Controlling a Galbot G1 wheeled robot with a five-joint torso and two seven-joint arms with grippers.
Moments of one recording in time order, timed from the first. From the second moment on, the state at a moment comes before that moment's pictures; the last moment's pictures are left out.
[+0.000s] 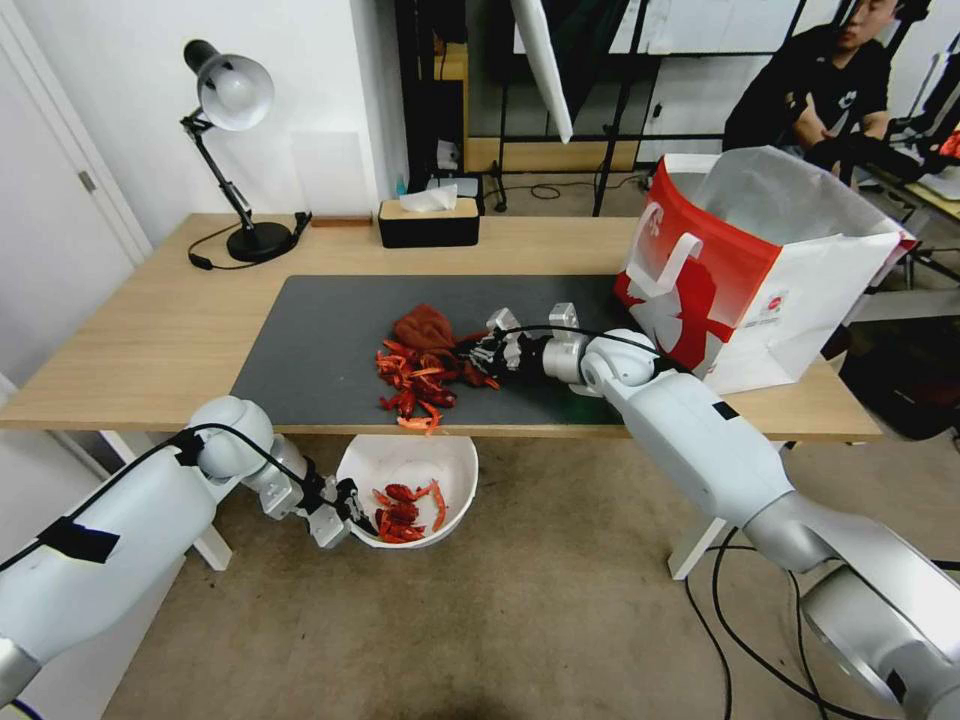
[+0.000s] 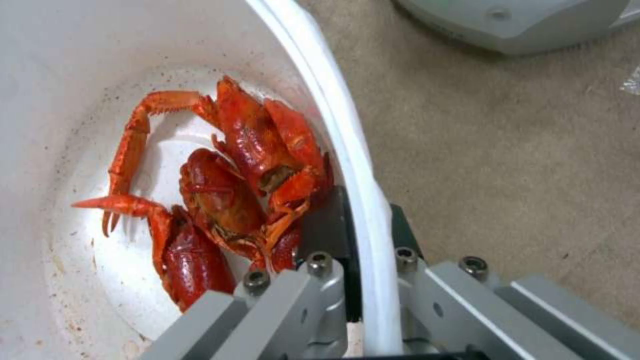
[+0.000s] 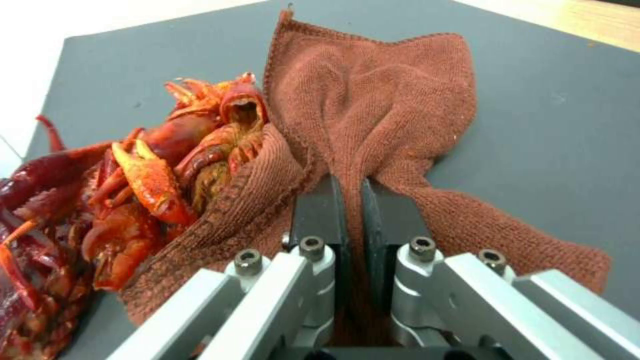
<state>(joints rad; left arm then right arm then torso) 0.68 -0.75 0.10 -1.51 0.36 -0.64 1.26 -0.35 1.18 -0.24 1.17 0.55 -0.27 -0.71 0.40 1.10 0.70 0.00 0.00</state>
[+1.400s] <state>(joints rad) 0.66 -0.75 0.11 -1.50 0.36 -0.64 1.27 -0.52 1.07 -0.23 1.42 0.59 -0.27 -0.73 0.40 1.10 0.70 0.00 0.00</state>
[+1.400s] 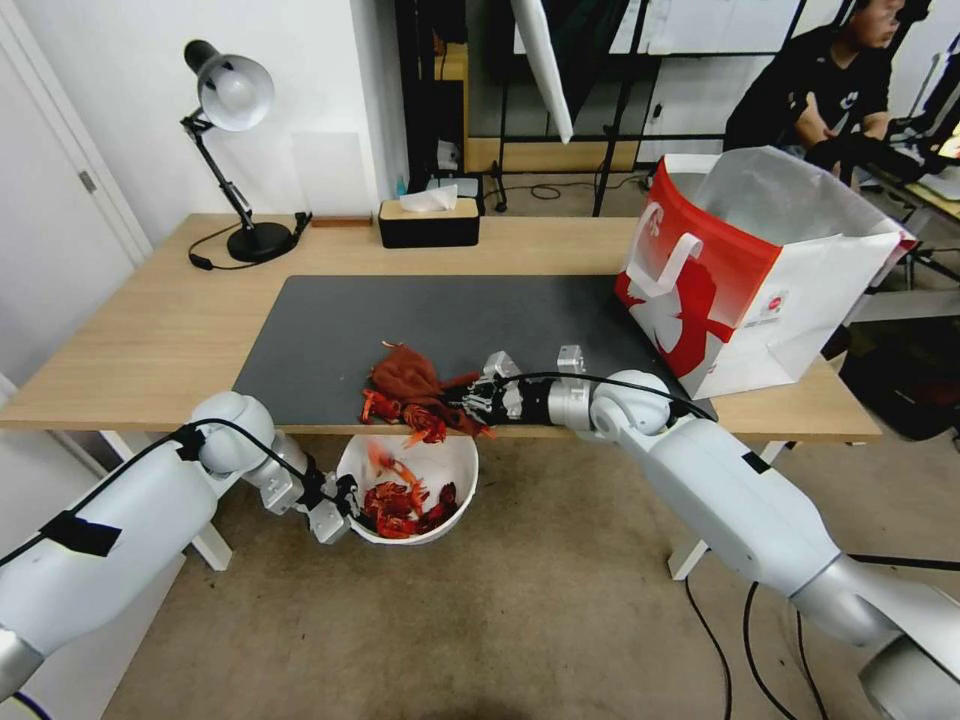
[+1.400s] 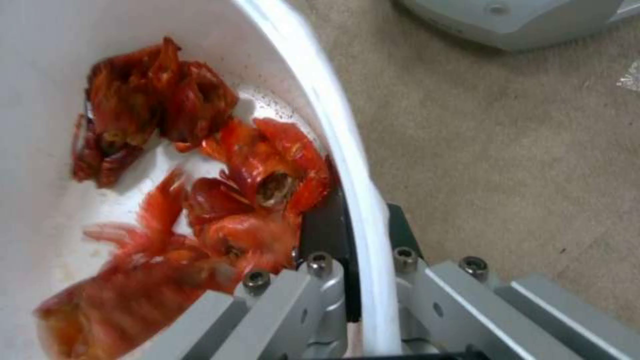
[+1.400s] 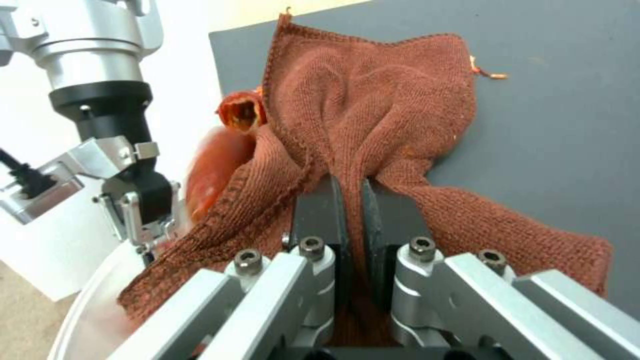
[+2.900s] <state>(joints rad) 0.68 -0.74 0.11 -1.54 0.33 -0.63 1.26 -0.57 1.11 -0.22 1.47 0.58 -0.28 -0.72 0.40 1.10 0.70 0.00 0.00</state>
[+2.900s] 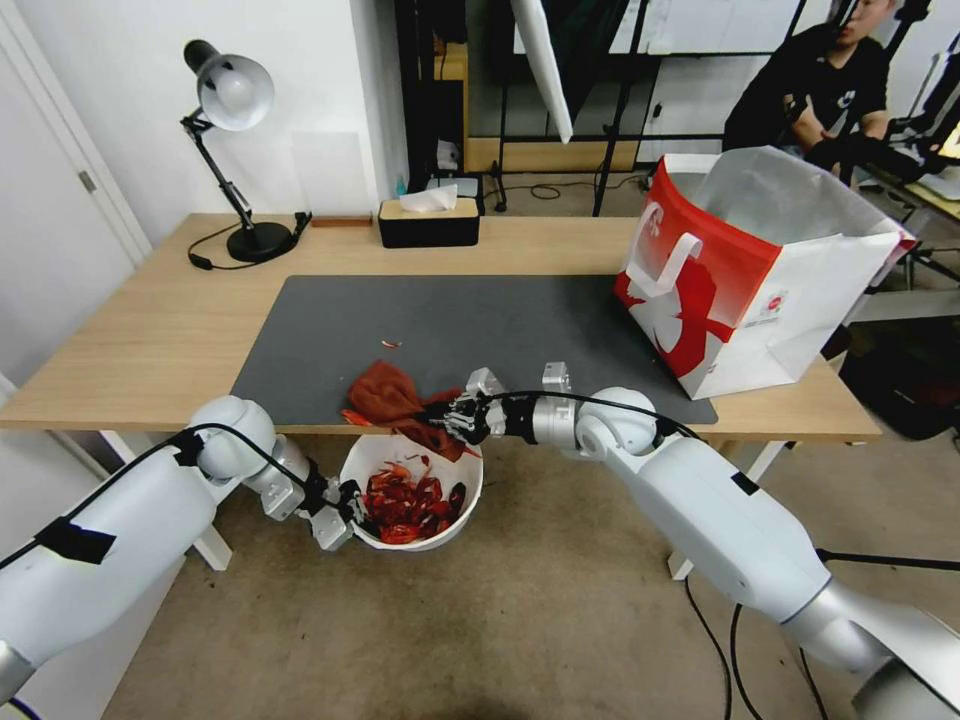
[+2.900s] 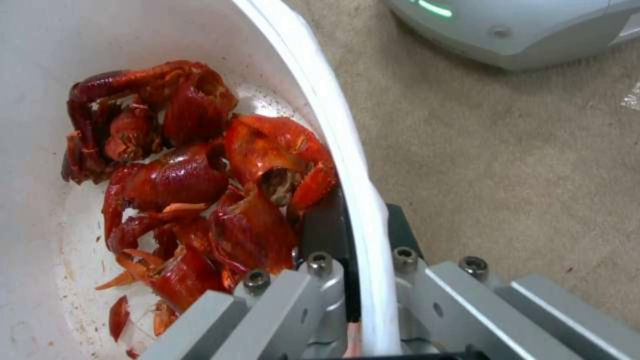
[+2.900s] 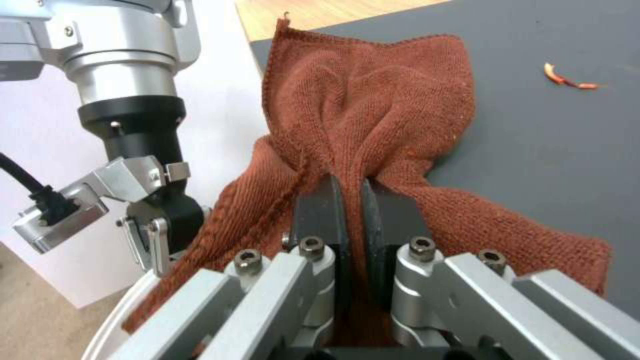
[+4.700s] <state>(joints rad) 0.69 -0.75 0.10 -1.52 0.34 -0.63 1.26 -0.44 1.18 -0.21 1.44 1.03 -0.26 -0.38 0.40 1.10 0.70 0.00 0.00</state>
